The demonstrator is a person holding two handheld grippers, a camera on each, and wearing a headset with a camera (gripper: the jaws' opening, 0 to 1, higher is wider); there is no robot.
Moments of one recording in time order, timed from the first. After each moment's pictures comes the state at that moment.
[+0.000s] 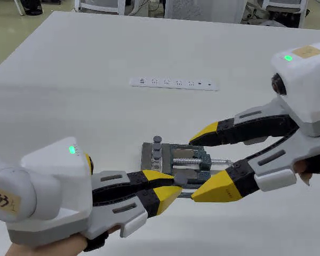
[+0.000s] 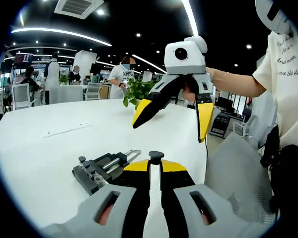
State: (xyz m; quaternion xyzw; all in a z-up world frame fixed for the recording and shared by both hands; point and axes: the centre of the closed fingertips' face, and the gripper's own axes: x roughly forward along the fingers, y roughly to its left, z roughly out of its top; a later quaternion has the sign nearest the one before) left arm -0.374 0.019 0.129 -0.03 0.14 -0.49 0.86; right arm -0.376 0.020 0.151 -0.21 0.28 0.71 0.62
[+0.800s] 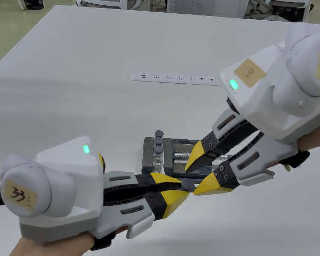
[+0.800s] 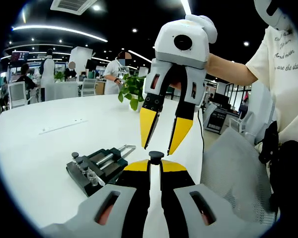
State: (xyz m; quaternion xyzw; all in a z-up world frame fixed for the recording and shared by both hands) left arm -0.382 0.010 0.122 -0.03 0.16 -0.50 0.85; right arm -0.385 0.016 0.121 -0.39 0.27 0.72 0.51
